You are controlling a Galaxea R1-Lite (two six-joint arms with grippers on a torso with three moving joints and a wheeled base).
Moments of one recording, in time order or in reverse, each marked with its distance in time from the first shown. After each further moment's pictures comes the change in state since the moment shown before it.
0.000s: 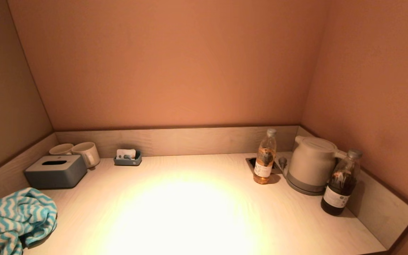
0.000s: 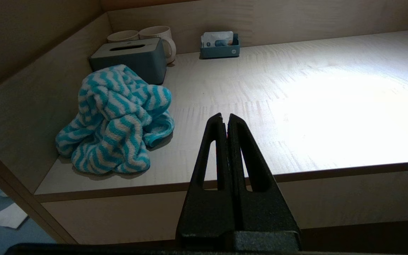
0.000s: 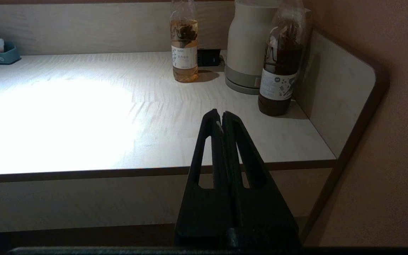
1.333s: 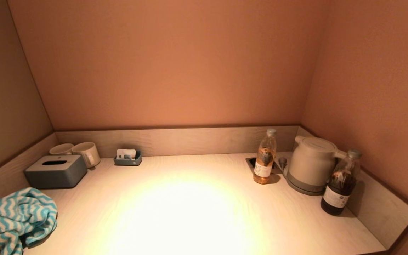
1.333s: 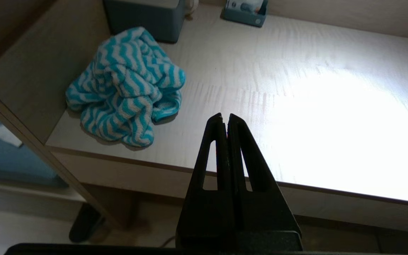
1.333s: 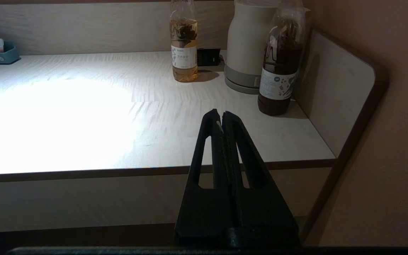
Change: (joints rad) left arm 0.011 0.610 -0.478 0.208 0.118 -0.253; right arm 0.000 0.000 0.000 0.000 0.000 0.000
